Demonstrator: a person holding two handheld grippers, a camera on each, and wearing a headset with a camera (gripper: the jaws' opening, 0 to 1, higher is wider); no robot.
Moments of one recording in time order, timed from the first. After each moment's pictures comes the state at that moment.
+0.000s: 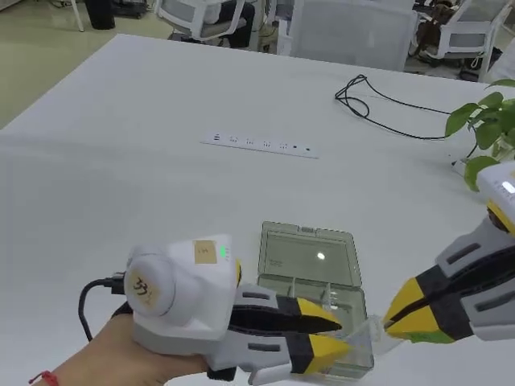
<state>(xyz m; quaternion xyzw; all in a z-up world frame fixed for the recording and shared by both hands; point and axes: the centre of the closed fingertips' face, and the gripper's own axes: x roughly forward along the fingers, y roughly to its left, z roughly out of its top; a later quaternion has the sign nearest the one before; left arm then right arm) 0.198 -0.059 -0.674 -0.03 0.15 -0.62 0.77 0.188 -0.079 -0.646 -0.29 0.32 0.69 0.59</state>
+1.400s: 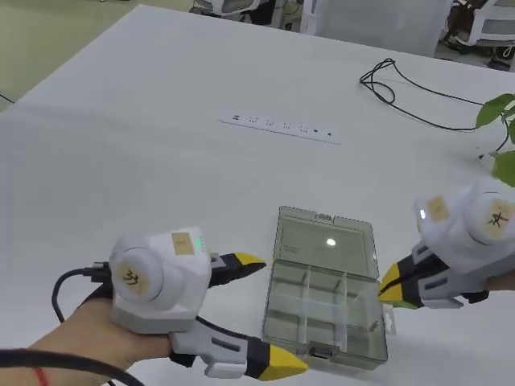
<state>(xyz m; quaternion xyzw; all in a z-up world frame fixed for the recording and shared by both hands) 0.228 -0.001 -0.735 0.01 0.20 -0.54 0.82 0.270 -0.100 -0.760 -0.38 0.38 0.61 0.58</state>
